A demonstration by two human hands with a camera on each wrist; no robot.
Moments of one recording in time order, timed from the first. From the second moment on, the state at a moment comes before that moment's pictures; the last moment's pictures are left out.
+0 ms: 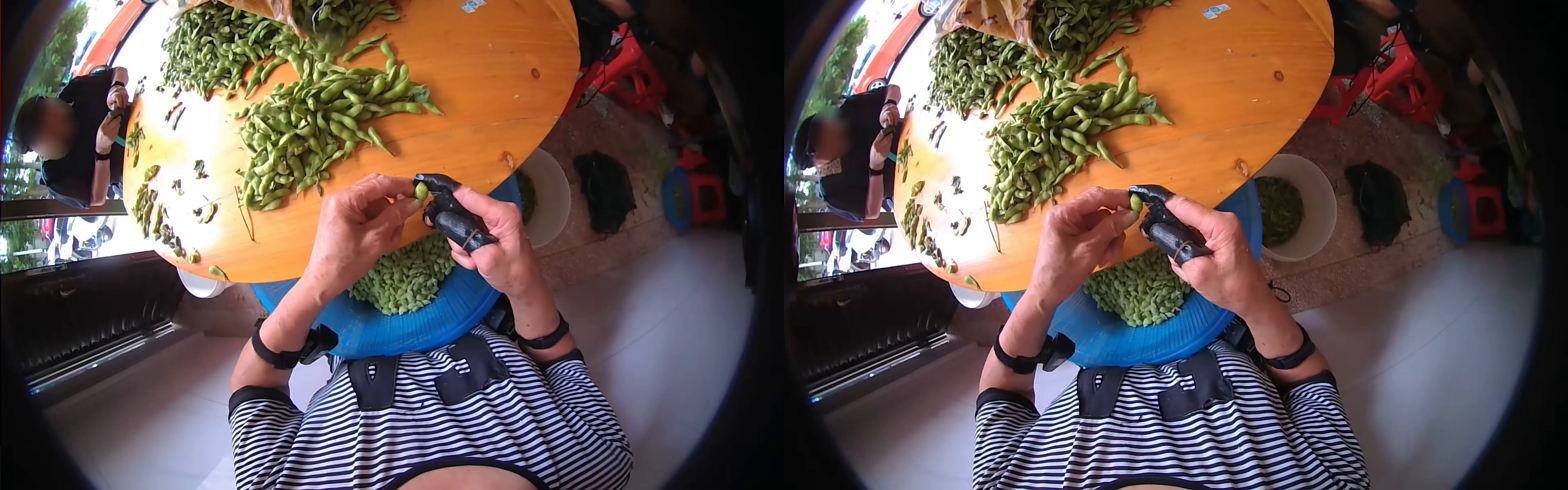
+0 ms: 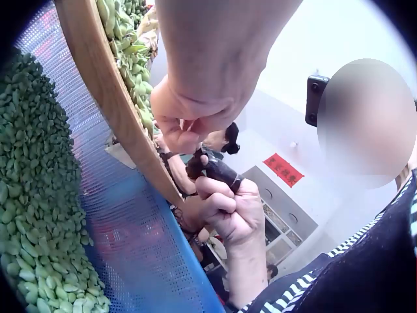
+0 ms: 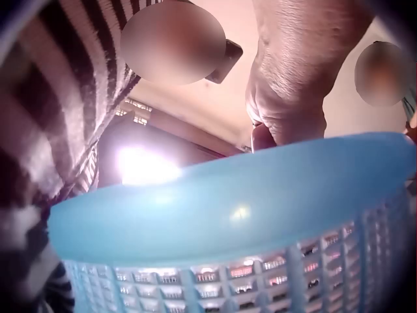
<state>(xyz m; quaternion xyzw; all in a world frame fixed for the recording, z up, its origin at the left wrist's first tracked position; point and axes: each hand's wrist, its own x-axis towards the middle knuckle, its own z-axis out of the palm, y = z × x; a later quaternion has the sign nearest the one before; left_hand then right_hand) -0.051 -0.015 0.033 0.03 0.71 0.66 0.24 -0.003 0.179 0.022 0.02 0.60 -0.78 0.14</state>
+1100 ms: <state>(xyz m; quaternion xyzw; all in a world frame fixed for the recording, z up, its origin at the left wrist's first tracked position) -0.046 -0.025 0.039 0.13 0.74 0.56 0.34 -0.002 0.182 0.021 0.00 0.62 -0.77 0.16</state>
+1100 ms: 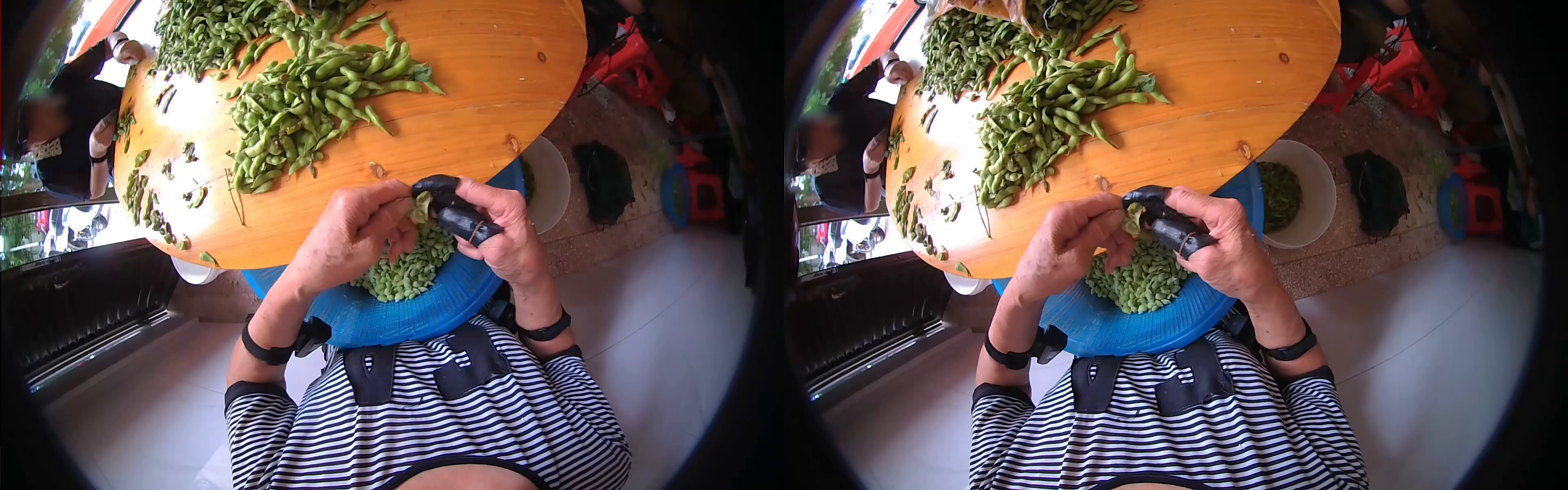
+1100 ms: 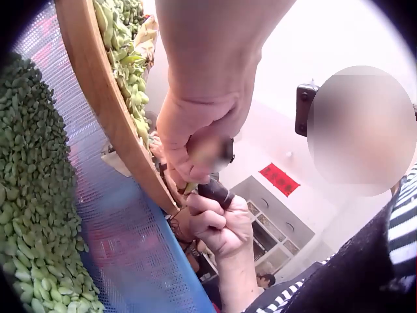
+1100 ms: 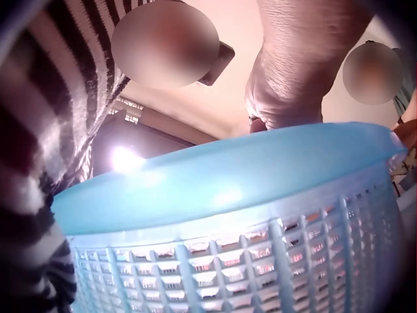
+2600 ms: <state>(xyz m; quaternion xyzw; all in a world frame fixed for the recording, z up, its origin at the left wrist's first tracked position) -0.028 -0.012 -0.002 0.01 0.31 0.88 0.35 0.001 0.171 0.022 -0.07 0.73 -0.67 -0.05</state>
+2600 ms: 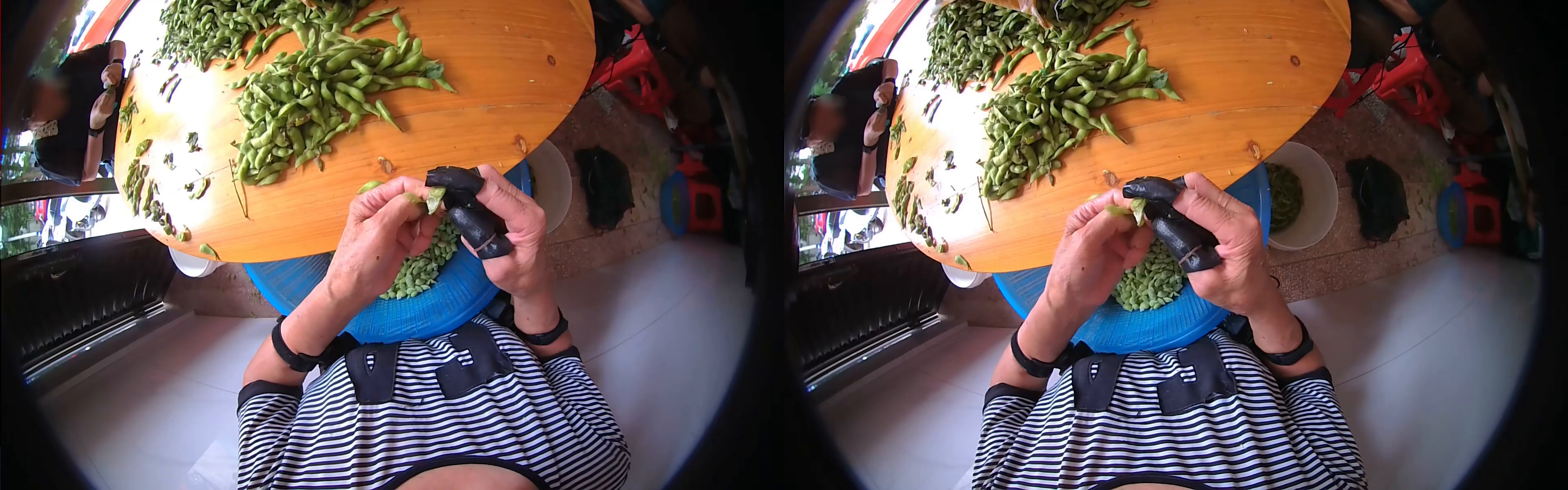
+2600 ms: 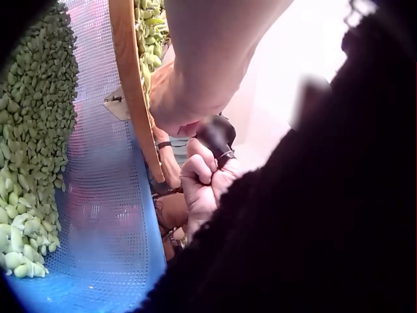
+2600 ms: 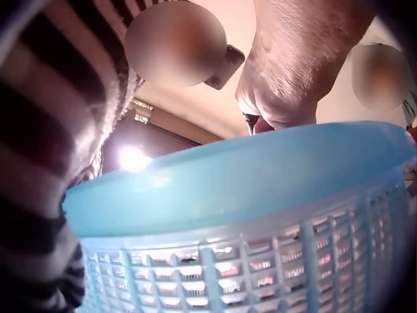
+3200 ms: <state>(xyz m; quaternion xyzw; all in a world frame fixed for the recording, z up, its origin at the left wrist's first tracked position) -0.112 -0.032 0.039 0.38 0.90 0.19 -0.12 0.034 0.328 0.019 0.09 0.90 -0.41 -0.10</state>
